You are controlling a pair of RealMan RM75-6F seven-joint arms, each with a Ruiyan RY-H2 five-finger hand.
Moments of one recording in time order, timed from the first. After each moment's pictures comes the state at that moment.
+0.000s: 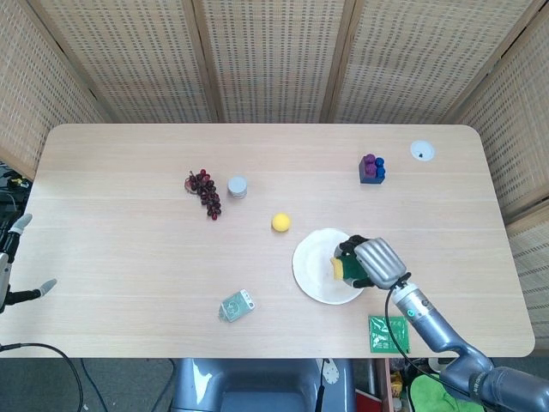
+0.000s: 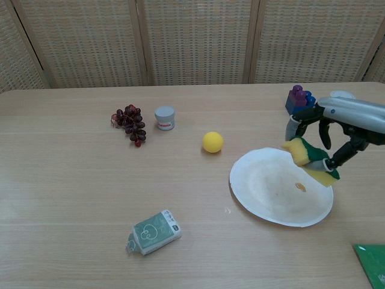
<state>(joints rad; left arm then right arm) -0.14 -0.96 -0.11 -1.82 1.34 1.40 0.04 0.59 -1.46 0.06 -1.33 -1.56 1.04 0.21</state>
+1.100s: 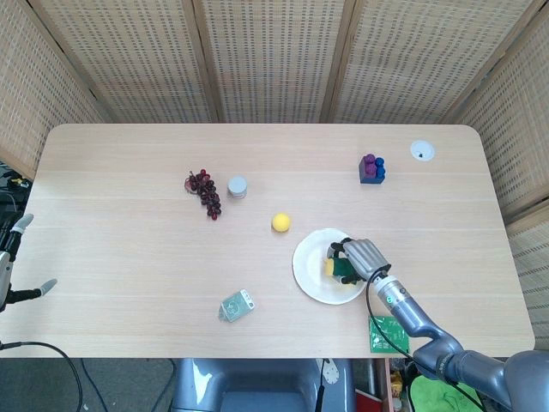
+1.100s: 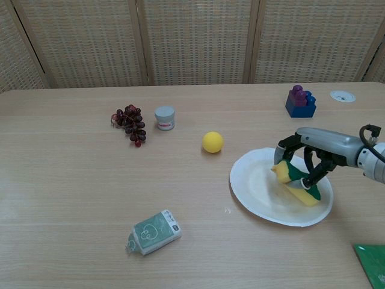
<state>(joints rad) -0.16 -0.95 -0.11 -1.82 1.32 1.37 0.04 0.65 -1.66 0.05 -1.04 -1.46 0.90 0.33</state>
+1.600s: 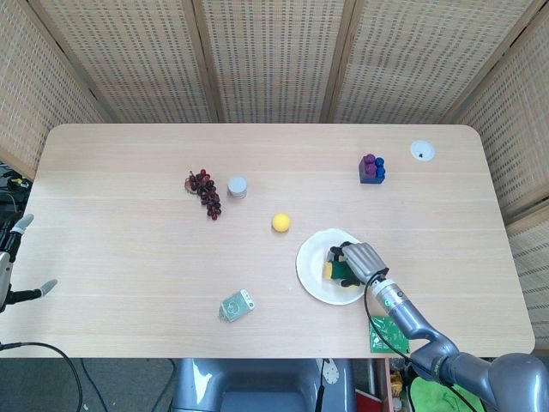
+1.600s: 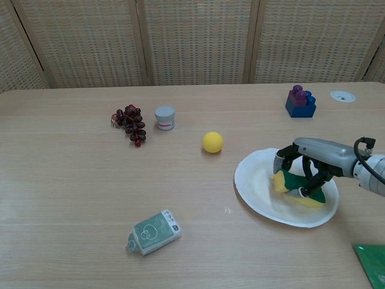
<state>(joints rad) -0.15 -0.95 -0.10 -1.82 1.32 1.38 0.03 0.64 -1.74 0.03 -0.93 -1.49 0.91 0.37</state>
